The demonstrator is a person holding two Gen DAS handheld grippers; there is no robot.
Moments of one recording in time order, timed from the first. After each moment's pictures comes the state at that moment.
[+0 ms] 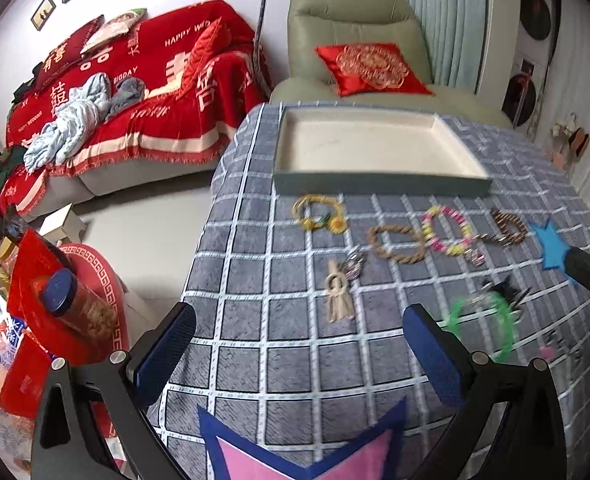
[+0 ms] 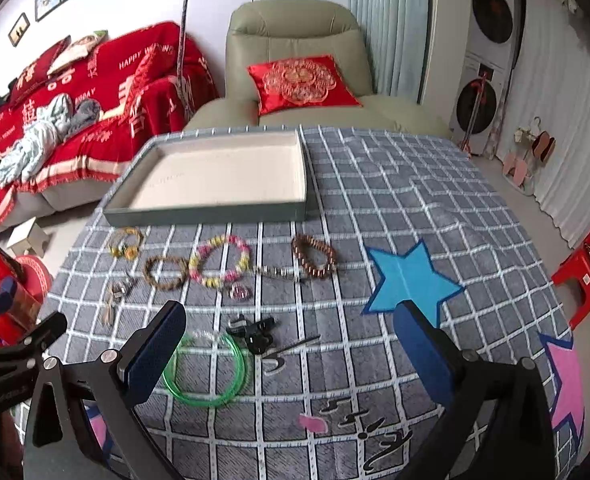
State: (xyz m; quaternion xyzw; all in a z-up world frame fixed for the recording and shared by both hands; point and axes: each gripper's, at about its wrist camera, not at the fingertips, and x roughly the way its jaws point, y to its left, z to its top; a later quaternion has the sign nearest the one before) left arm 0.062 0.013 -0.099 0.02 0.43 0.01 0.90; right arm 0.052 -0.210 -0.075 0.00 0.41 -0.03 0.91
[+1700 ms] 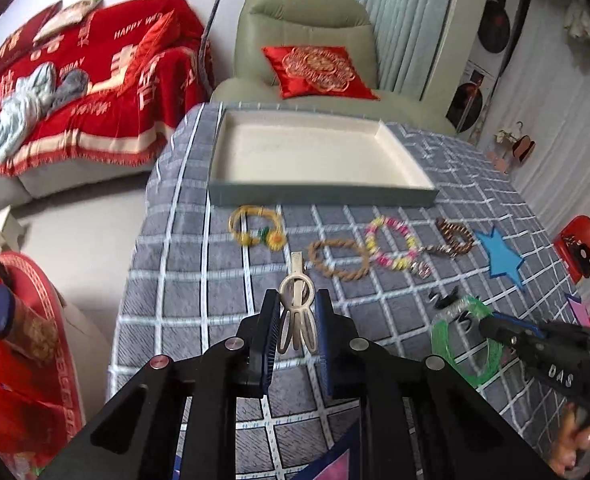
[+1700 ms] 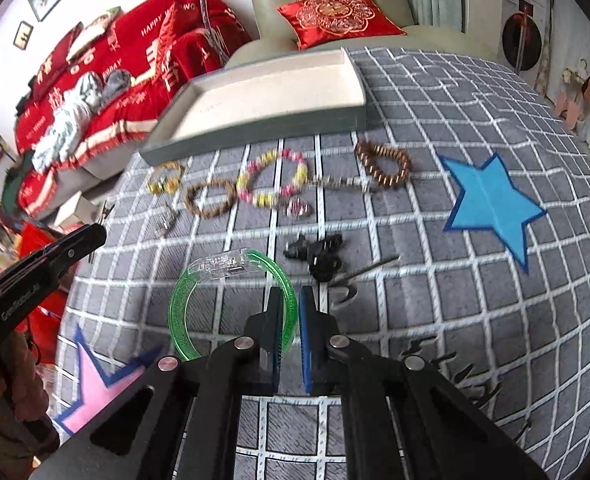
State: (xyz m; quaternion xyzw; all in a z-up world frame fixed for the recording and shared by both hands) left arm 0.080 0.008 -0.081 -0.03 0.42 -0.12 0.90; right arm 0.056 -0.208 -0.103 0.09 0.48 0.07 0.87
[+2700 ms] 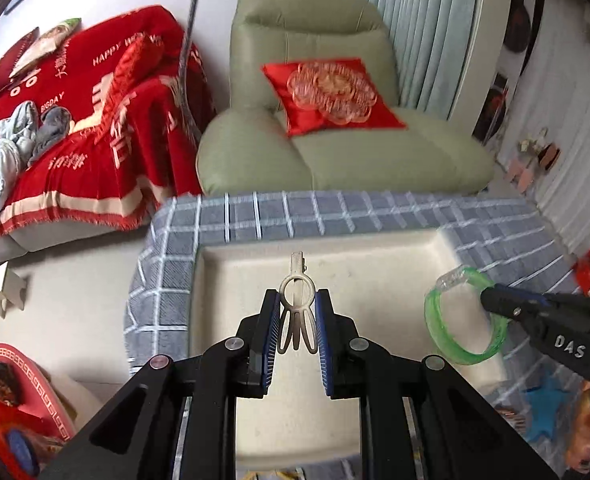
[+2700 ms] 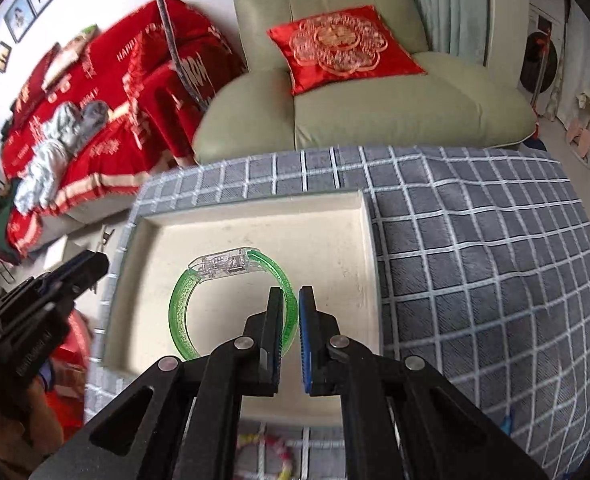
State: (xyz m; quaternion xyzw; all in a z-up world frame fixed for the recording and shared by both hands) left arm 0.330 -0.028 -0.071 0.01 0.43 -0.09 0.90; right arm 0.327 -0.216 -0.074 0.07 0.49 0.05 0.86
